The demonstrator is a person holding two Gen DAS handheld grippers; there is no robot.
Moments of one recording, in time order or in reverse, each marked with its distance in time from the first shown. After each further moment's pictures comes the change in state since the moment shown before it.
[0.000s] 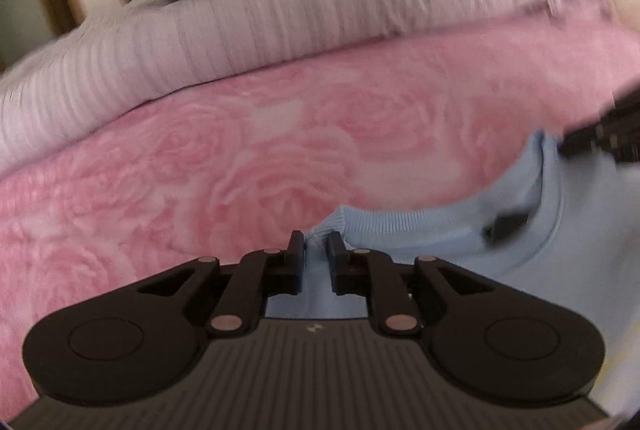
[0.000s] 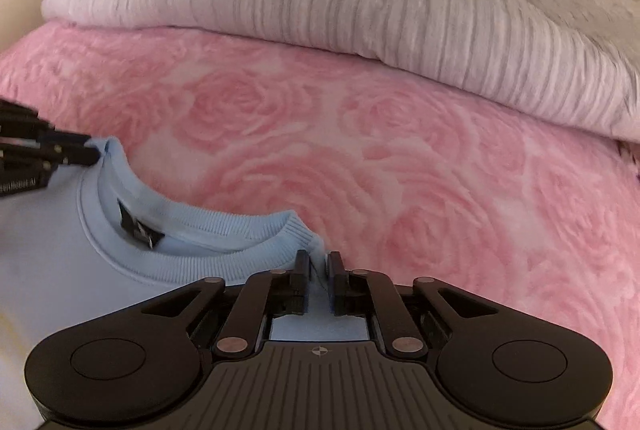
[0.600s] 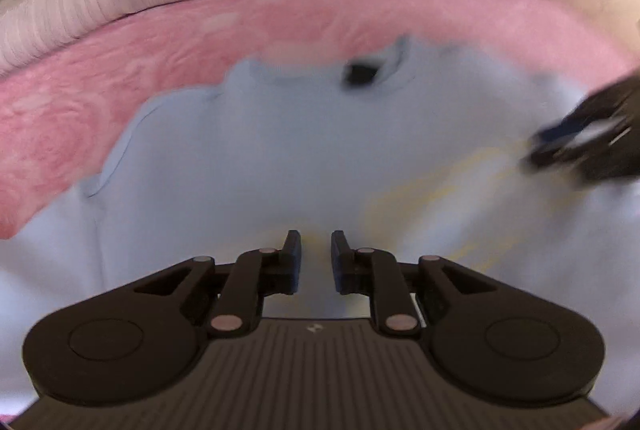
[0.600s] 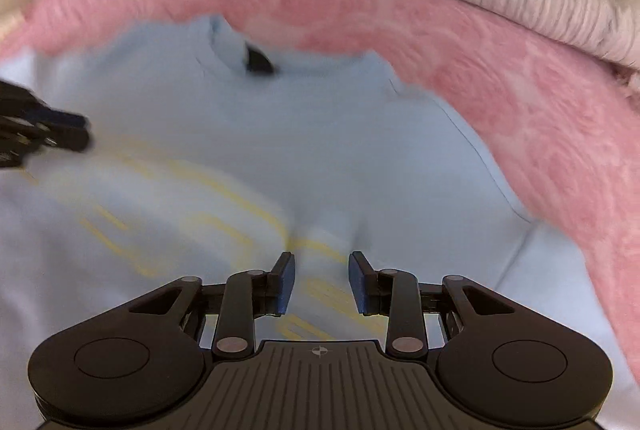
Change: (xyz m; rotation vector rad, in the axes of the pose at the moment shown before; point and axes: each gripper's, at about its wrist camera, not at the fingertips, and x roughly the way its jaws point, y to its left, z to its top) left arm -0.095 -0.037 -0.089 0.053 0.130 -0.122; right arm -0.085 0.055 -0.093 -0.070 0.181 0.000
